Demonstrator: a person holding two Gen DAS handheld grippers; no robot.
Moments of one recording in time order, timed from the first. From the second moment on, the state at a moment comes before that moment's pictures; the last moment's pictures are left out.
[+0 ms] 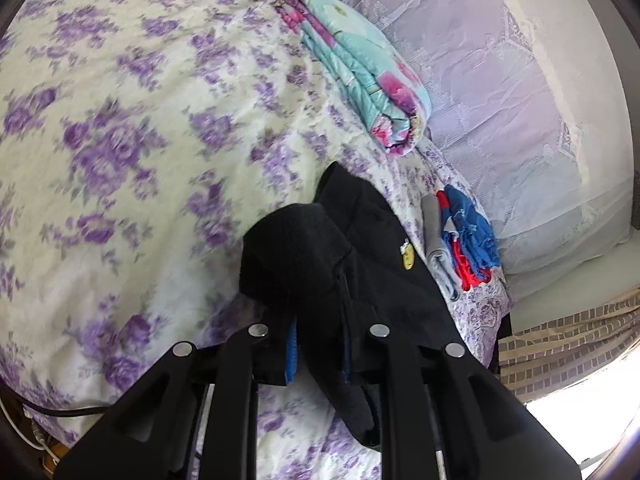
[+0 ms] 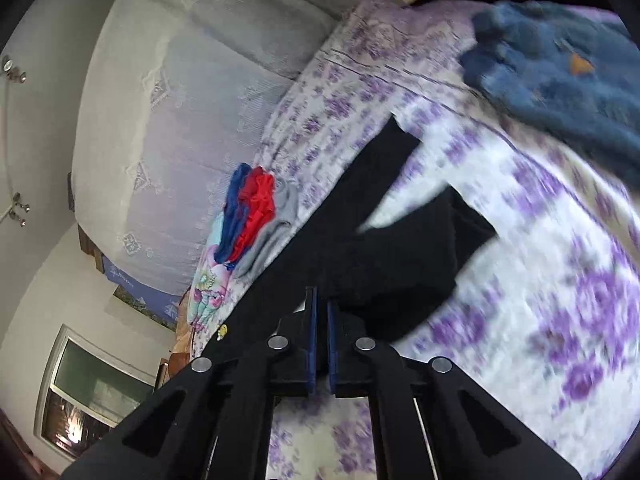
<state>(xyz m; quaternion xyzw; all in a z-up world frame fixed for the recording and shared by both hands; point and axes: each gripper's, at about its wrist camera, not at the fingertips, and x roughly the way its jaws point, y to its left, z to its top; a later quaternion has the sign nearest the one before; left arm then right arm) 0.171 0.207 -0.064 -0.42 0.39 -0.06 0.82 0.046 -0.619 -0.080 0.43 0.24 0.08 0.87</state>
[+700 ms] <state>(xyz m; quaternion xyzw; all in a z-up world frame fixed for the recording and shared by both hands) 0.127 0.224 -0.110 -0.47 0.42 -0.09 0.77 -0.032 -0.647 -0.135 0.46 0.28 0.02 0.84</state>
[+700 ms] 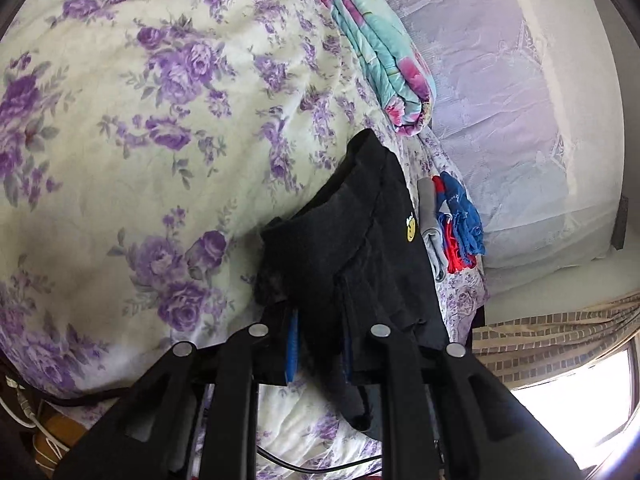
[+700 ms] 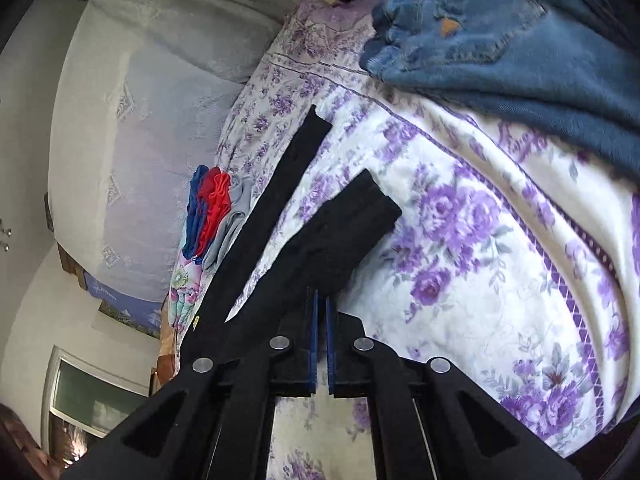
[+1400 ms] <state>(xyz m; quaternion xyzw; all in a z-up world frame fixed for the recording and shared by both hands) 0.106 0.145 -0.016 -0.20 0.34 -0.05 0.92 0.032 -0.510 -0.086 0.27 0.30 0.12 0.91</state>
